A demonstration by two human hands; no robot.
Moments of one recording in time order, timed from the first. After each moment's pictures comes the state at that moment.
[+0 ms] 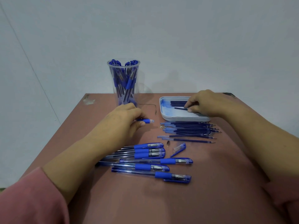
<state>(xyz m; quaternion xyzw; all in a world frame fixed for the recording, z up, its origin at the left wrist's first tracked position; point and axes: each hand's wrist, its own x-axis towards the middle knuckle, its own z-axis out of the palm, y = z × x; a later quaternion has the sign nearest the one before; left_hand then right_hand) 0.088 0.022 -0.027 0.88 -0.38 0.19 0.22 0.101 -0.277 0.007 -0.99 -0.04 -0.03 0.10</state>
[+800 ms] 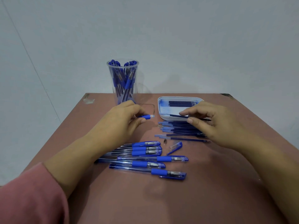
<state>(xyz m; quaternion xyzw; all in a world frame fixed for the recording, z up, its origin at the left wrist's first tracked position) 0.080 0.018 -0.022 0.87 -0.37 0.19 0.26 0.007 -0.249 -0.006 -0.91 -0.17 -0.20 0.31</state>
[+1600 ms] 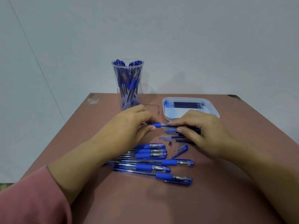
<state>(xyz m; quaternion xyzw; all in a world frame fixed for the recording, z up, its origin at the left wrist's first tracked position) 0.070 0.014 -0.021 0.86 -0.41 0.18 0.24 0.019 -0.225 -0.023 -0.92 -0.23 -0.18 0.27</state>
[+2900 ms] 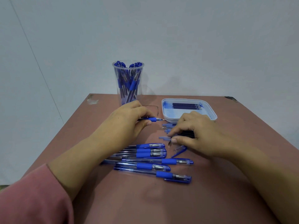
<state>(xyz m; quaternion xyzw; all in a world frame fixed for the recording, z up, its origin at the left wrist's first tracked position) 0.076 0.017 -0.018 0.87 -0.38 0.20 0.25 0.024 -0.222 -0.019 -0.96 -0.21 -0.11 0.18</state>
